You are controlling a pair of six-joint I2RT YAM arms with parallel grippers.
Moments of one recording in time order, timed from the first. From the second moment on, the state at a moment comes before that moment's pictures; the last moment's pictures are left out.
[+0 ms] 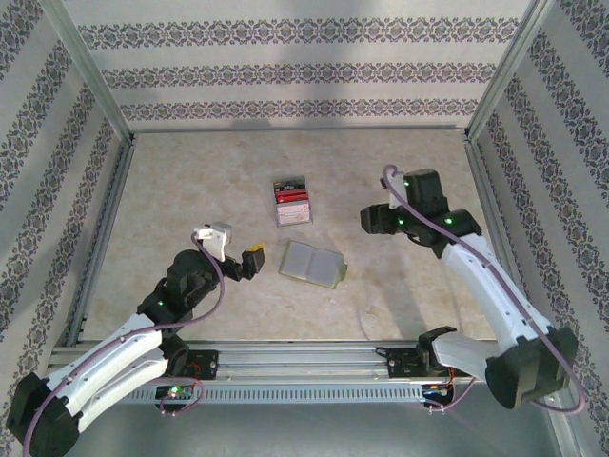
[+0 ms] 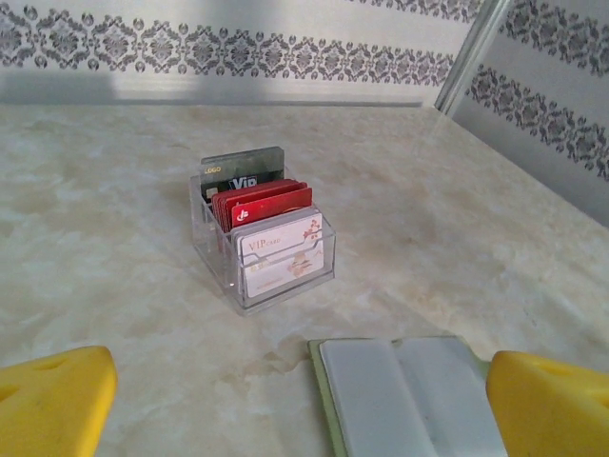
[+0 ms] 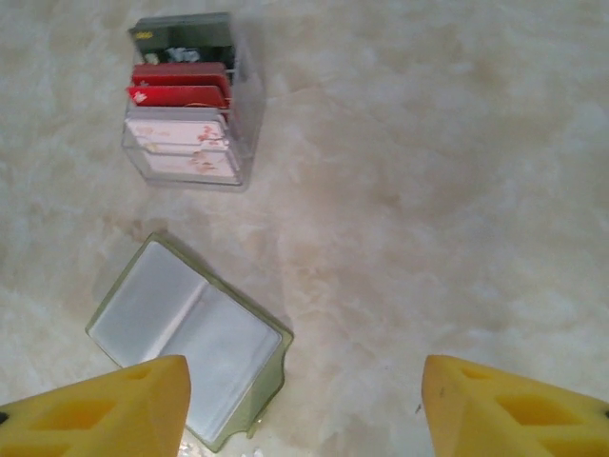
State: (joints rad) left arm -0.58 0.68 0.31 0.13 -0.08 -0.28; right arm 0.27 1.11 1.00 -0.70 -0.22 0.17
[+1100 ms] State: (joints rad) left arm -0.35 1.39 0.60 0.05 0.54 -0.75; right arm 0.15 0.90 0.51 -0.48 -0.48 0.60
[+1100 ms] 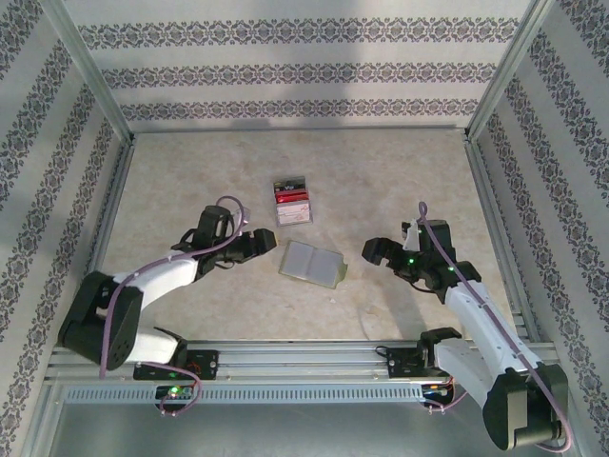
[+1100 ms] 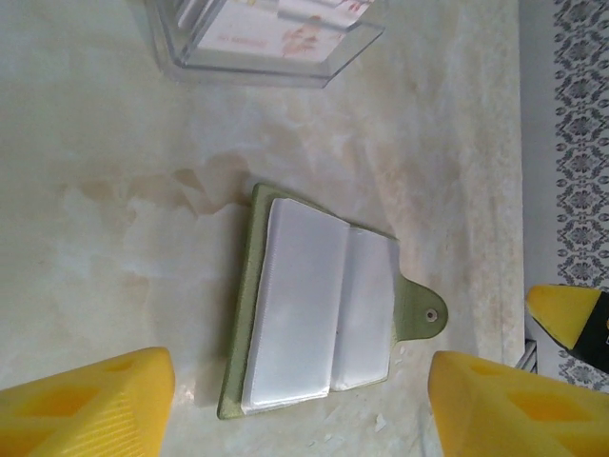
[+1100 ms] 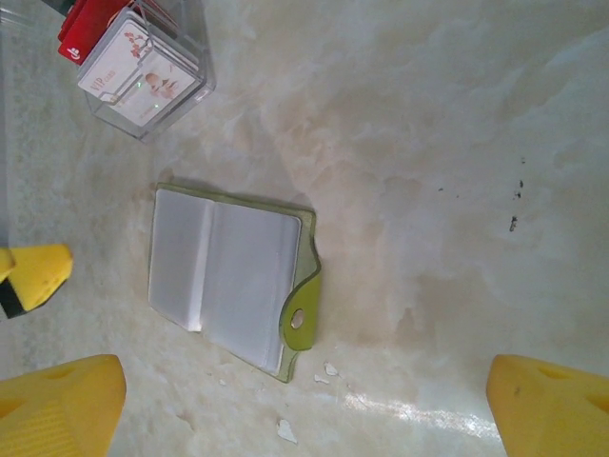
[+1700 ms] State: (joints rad) left arm -0.38 1.65 0.69 0.13 0.64 -0.77; right arm 0.15 0.96 0.51 -0.44 -0.48 0.60
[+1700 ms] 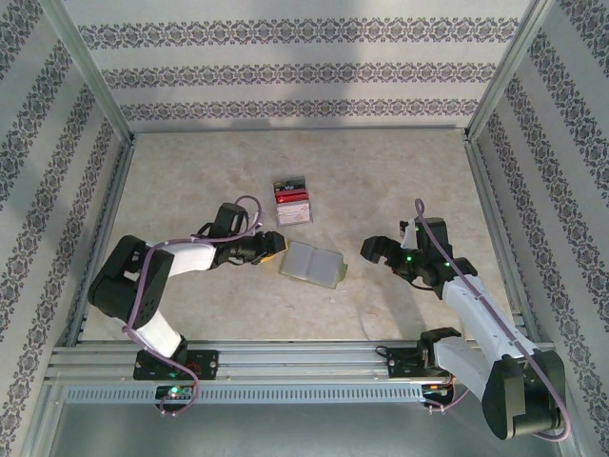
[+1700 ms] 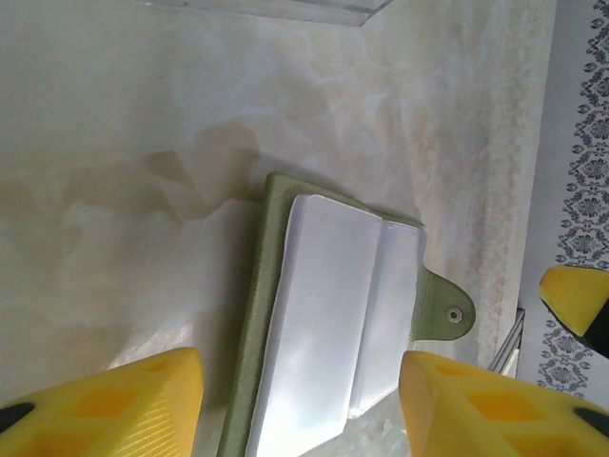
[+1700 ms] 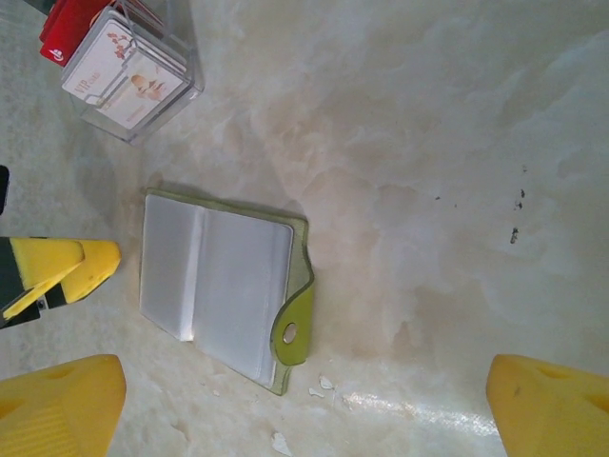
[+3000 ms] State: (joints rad) left arm -0.68 1.78 0.98 0.10 0.66 -0.79; right arm 0.15 1.00 0.51 -0.43 -0.49 0.60
